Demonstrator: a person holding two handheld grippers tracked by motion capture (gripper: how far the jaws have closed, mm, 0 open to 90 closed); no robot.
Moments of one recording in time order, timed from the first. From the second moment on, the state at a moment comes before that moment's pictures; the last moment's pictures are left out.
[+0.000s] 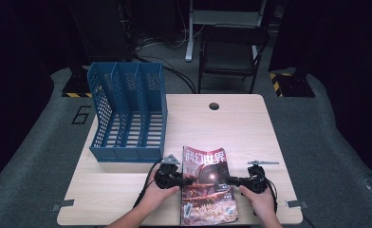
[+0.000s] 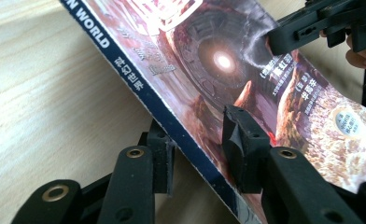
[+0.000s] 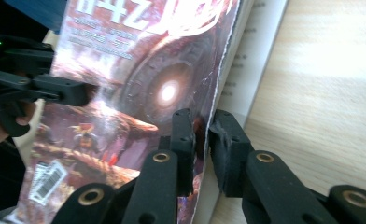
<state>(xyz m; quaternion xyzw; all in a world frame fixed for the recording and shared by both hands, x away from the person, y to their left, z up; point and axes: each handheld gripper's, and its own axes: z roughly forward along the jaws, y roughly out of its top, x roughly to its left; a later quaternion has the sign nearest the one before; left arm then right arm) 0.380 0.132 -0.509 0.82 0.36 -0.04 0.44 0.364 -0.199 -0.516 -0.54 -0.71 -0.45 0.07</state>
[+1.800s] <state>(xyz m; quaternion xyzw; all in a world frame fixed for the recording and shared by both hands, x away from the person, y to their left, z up) 0.353 0.160 -0.424 0.81 0.29 0.08 0.51 0.325 -0.176 -0.432 -0.38 -0.72 -0.56 -0.15</state>
